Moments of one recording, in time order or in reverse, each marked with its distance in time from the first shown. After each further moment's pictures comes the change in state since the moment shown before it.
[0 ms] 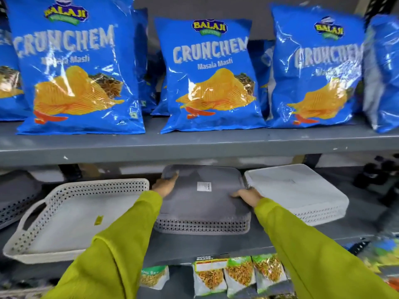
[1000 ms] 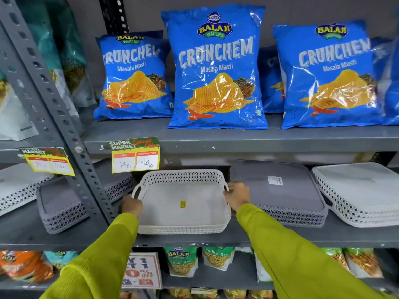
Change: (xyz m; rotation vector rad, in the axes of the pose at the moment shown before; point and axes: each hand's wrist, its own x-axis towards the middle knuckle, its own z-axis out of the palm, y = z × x) left_hand -0.057 -0.245 -0.252 -0.074 0.414 -0.315; right_hand -0.127 -0.092 0.287 -0.186 0.143 -0.388
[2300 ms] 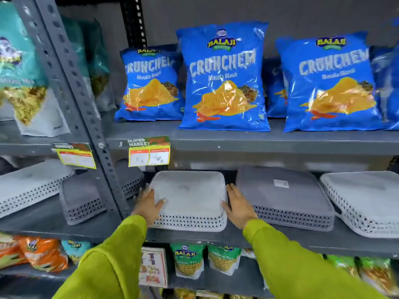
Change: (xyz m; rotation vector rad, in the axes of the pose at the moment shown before) left_hand -0.035 -0.015 -0.004 0.522 -0.128 0.451; right_hand -0.049 0.010 -0.007 -0.511 -0.247 -0.414
